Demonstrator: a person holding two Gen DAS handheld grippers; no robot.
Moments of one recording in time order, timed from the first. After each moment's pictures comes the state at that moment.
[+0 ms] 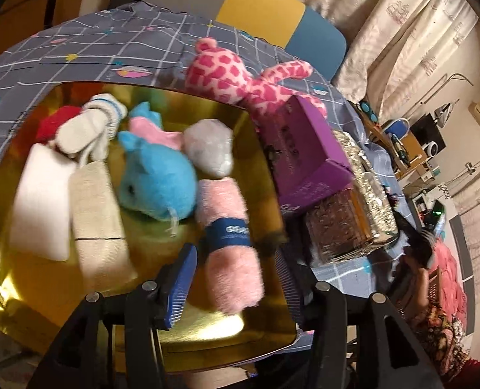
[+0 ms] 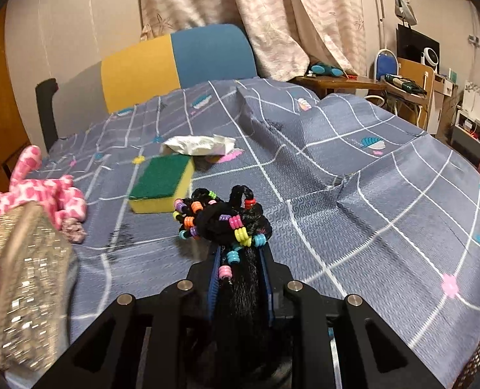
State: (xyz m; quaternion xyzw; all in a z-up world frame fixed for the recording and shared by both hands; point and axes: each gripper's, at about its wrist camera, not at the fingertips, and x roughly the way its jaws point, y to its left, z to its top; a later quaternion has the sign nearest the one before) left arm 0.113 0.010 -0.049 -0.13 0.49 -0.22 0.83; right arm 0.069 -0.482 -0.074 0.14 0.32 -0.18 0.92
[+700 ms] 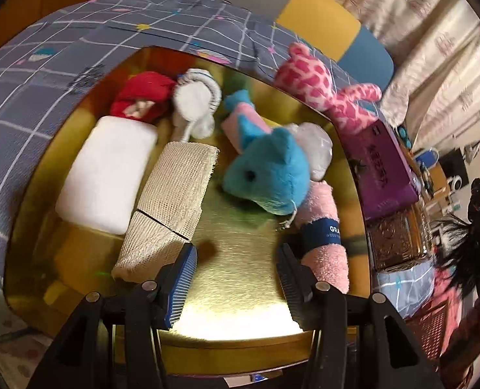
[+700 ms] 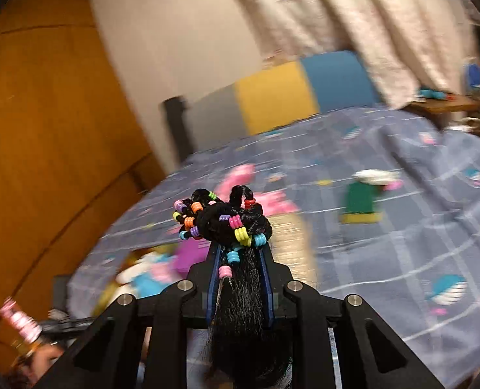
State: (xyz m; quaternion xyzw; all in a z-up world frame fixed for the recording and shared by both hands) left arm 0.121 0.083 -0.081 -0.18 0.51 -0.14 0.83; right arm 0.022 -0.297 0.047 0.19 0.26 0.09 0.94
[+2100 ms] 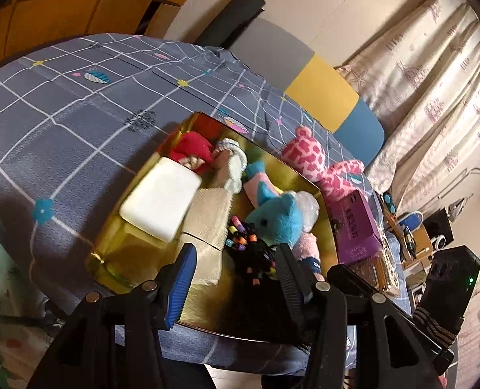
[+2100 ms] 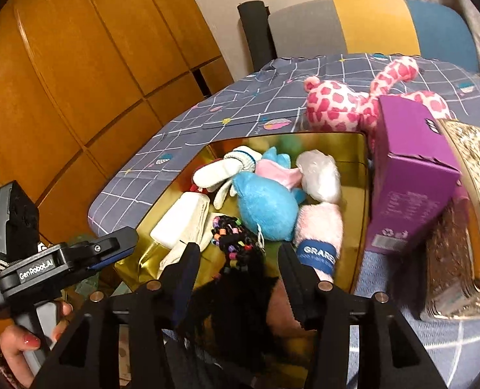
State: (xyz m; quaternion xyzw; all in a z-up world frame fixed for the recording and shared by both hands) left arm 0.068 0.141 -0.050 -0.27 0.40 -0.12 0.87; right arm 0.082 -0.105 -0.041 0.12 0.39 0.22 0.89
